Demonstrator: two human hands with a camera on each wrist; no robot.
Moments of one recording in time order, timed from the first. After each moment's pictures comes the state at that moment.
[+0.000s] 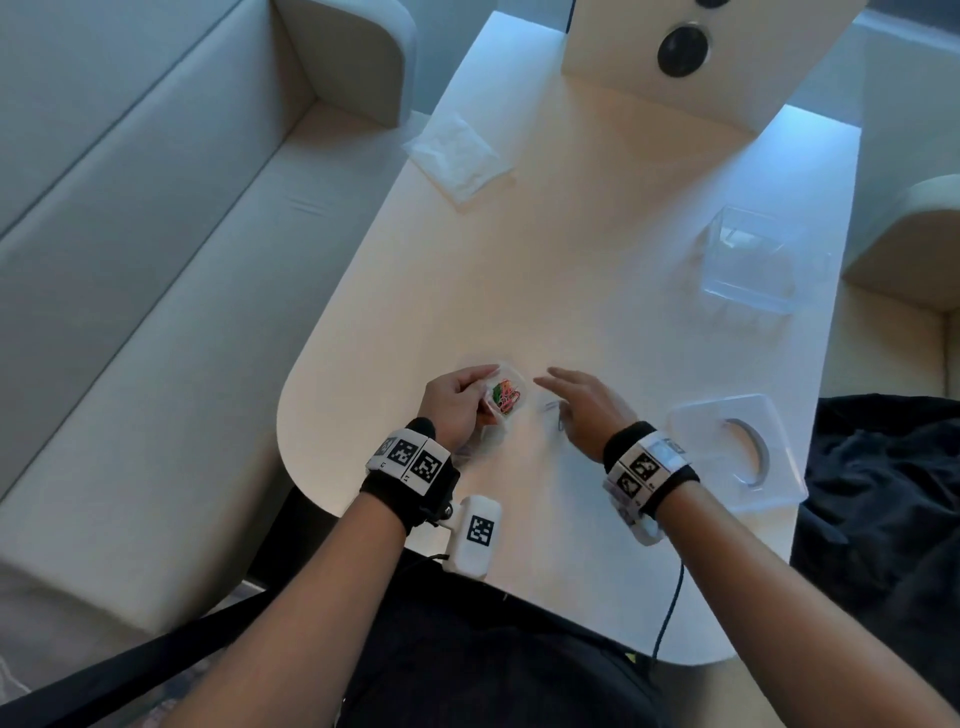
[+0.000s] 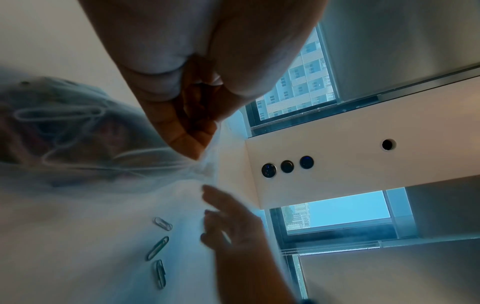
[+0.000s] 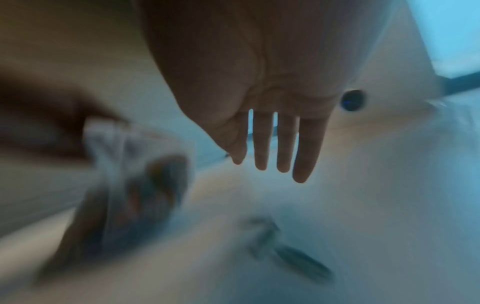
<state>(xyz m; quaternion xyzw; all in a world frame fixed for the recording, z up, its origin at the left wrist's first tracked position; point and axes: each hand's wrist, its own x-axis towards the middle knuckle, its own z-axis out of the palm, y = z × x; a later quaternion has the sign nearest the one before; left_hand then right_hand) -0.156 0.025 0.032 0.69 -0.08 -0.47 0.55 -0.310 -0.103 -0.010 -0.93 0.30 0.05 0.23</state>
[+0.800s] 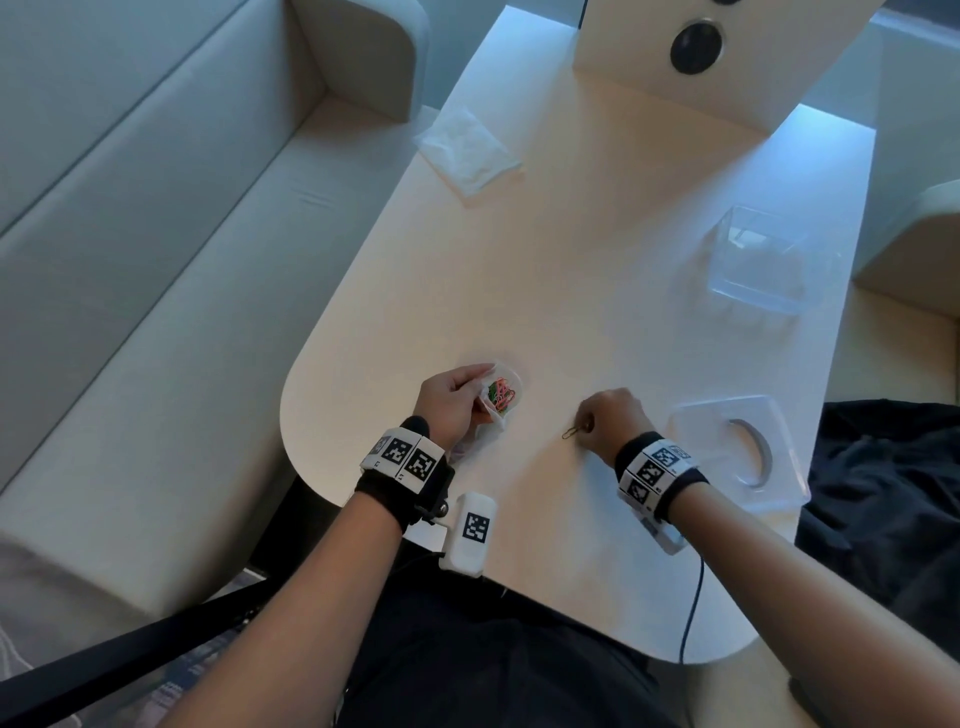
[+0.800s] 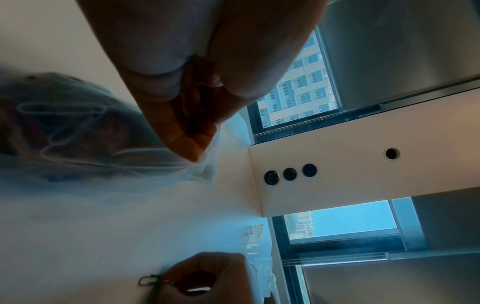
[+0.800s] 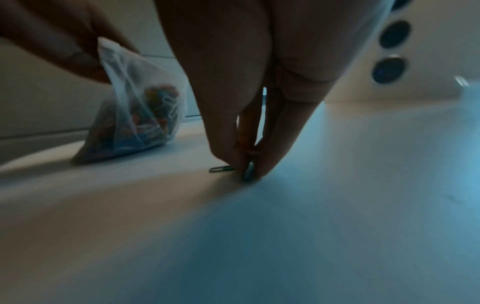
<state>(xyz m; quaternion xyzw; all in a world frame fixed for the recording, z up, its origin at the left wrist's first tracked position) -0.159 0.034 0.034 0.67 -0.06 -0.48 0.56 -0.331 -0.110 -0.013 -0.87 0.40 0.13 0.24</state>
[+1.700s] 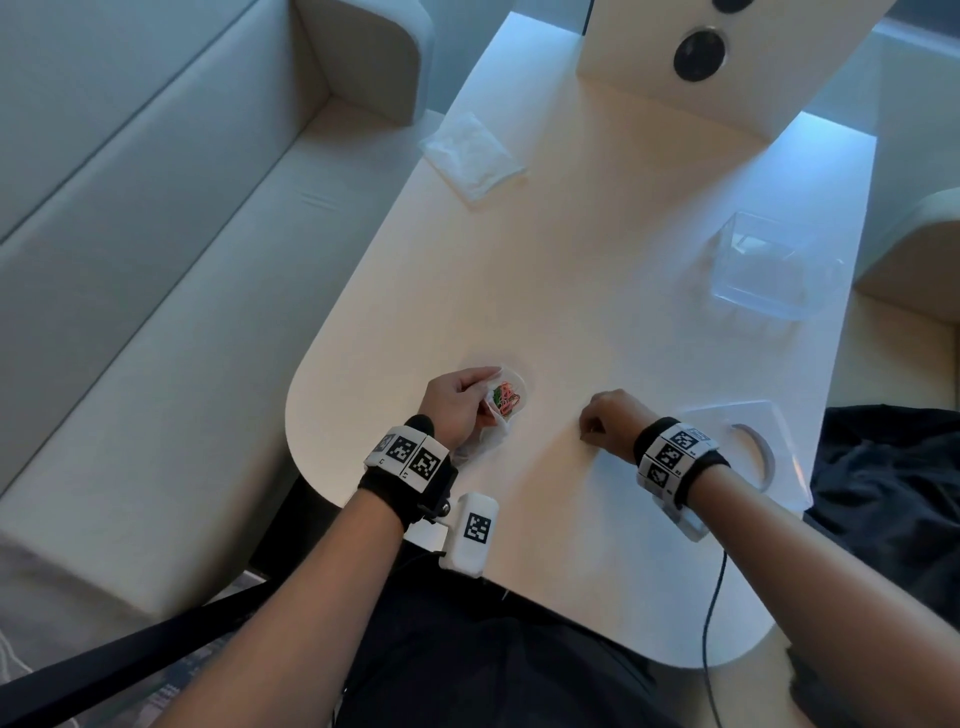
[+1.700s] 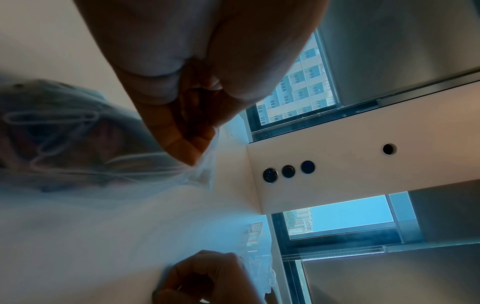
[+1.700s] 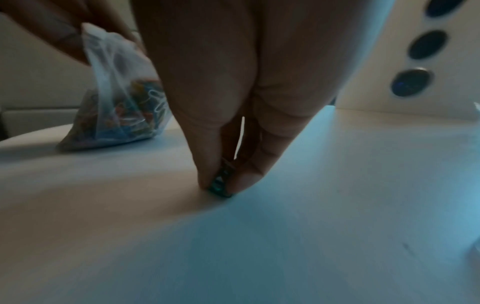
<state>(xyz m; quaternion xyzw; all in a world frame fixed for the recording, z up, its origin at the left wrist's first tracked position) -0.151 0.034 0.028 0.68 -0.07 -0.49 0.54 -0.329 -0.132 -0.020 -0.91 0.27 0.24 0.22</state>
